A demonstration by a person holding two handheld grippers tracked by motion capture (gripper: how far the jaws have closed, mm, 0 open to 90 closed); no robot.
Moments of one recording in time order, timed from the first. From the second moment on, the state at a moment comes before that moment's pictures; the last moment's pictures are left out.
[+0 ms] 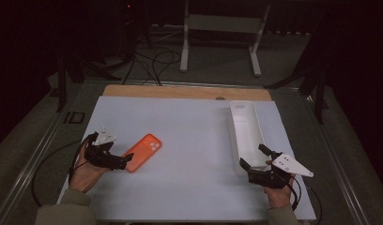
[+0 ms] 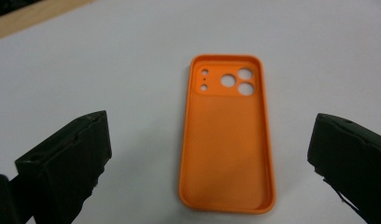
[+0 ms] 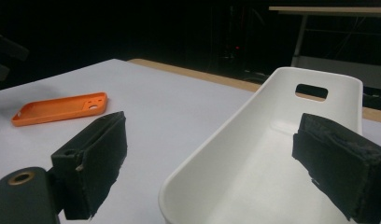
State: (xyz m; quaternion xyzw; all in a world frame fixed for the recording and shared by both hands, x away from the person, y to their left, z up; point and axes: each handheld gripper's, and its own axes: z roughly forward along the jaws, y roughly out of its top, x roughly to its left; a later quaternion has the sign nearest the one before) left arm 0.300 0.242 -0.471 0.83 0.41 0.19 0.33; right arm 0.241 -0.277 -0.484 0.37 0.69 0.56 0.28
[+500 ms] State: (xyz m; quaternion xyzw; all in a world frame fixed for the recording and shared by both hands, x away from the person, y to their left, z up) left arm 0.326 0.238 -0.486 0.86 0.41 0.14 0.27; right arm 0.240 -0.278 -0.483 0.37 0.69 0.56 0.28
